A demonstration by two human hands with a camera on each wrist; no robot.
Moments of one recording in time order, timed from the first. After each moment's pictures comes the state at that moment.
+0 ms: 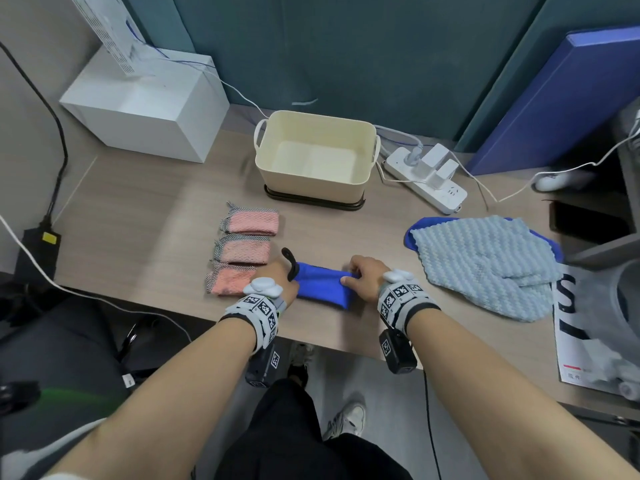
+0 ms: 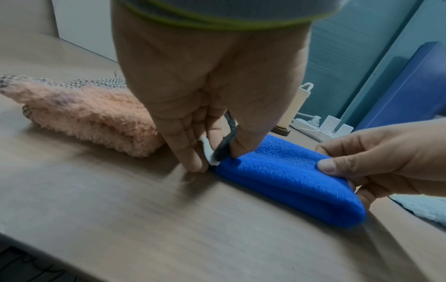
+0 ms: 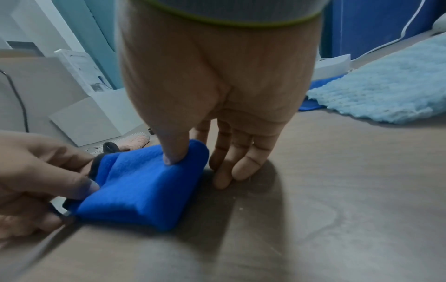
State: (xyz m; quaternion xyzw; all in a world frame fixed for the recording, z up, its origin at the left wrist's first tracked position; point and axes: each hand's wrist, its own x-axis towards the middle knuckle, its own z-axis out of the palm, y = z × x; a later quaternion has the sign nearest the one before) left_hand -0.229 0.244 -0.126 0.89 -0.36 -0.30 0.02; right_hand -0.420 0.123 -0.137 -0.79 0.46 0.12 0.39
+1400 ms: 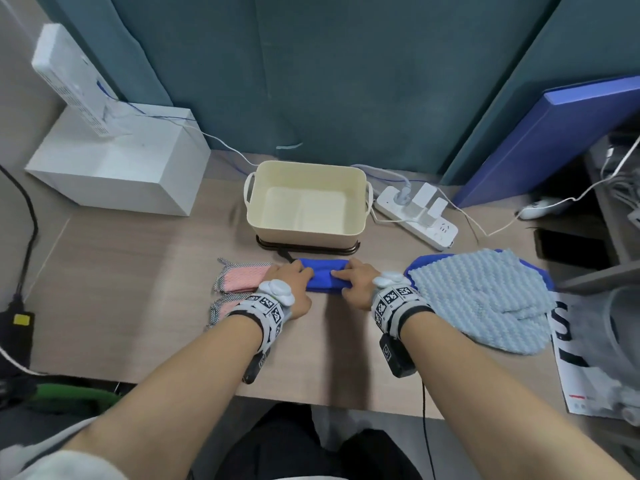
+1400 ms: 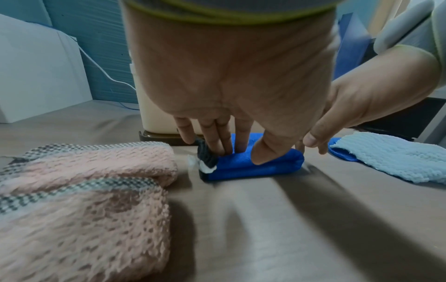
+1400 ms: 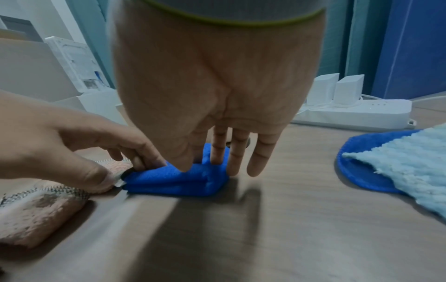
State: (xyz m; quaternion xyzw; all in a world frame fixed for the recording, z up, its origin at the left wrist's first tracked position) left_hand -0.176 0.145 -0.098 0.71 -0.66 -0.22 -0.12; right_hand -0.356 0.055 -0.118 -0.80 0.47 0.20 0.33
